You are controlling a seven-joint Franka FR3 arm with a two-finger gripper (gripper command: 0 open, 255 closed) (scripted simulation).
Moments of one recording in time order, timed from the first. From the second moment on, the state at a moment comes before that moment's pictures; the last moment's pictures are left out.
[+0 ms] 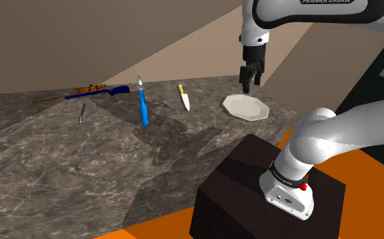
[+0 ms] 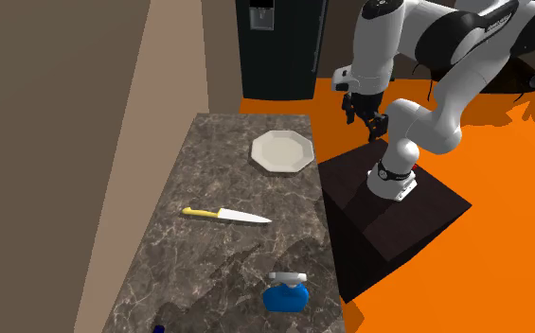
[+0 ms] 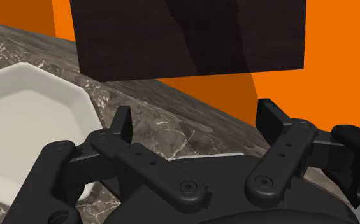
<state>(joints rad) 0.00 -0.75 -0.05 -2.44 -0.07 1.44 -0.01</state>
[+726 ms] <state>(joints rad) -0.01 -0.47 -0.09 -2.40 -0.07 1.75 -0.02</state>
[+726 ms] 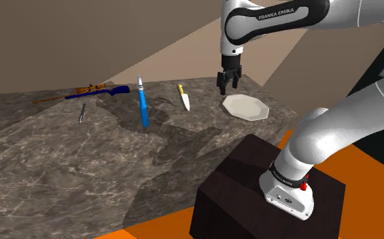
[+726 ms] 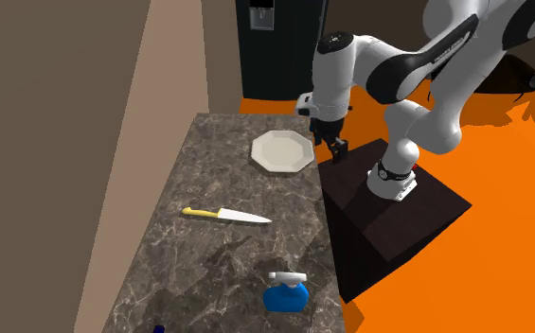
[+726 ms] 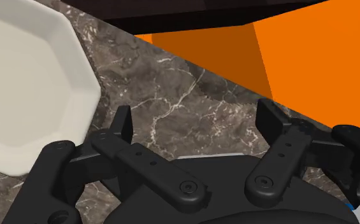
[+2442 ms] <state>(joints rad) -0.06 0.44 -0.14 -1.71 0.09 2.17 -0.10</state>
